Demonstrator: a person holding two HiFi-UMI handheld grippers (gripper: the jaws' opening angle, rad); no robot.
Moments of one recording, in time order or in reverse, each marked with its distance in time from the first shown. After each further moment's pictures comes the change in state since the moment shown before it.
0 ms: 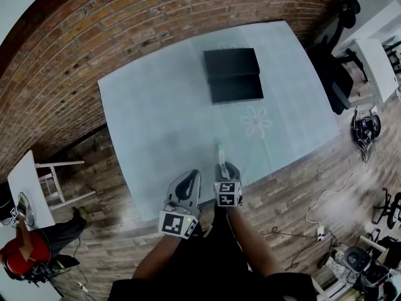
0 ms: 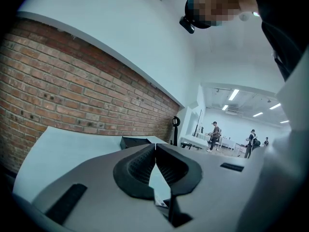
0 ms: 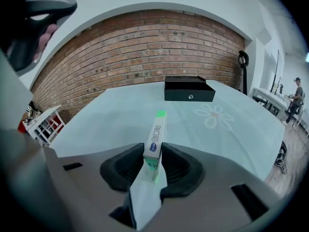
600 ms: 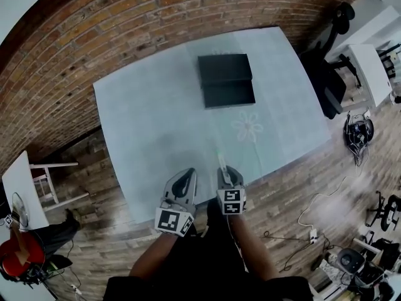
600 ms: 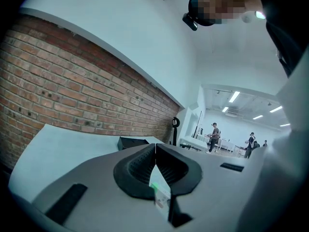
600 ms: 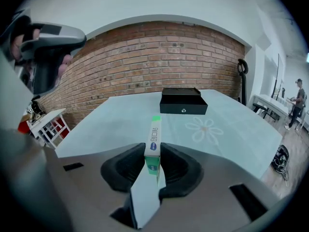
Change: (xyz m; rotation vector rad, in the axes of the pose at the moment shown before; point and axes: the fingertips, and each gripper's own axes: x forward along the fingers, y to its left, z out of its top) left arm 0.016 -0.004 0.005 -0.024 0.002 -0.007; right arm -0.048 -0.025 0.037 -0.035 -0.087 0.024
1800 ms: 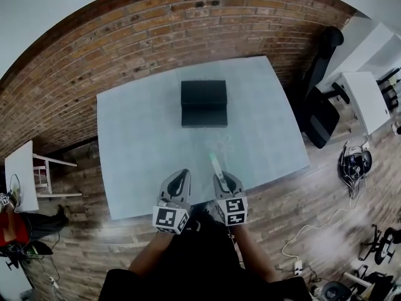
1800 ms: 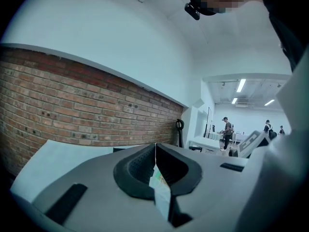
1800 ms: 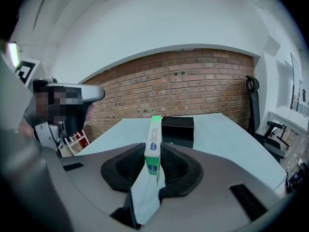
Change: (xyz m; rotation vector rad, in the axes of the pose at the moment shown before) left arm 0.066 -0.125 0.024 0.114 -0.059 0.143; right arm -0.112 -0.117 0.102 -0.082 -0.206 0.215
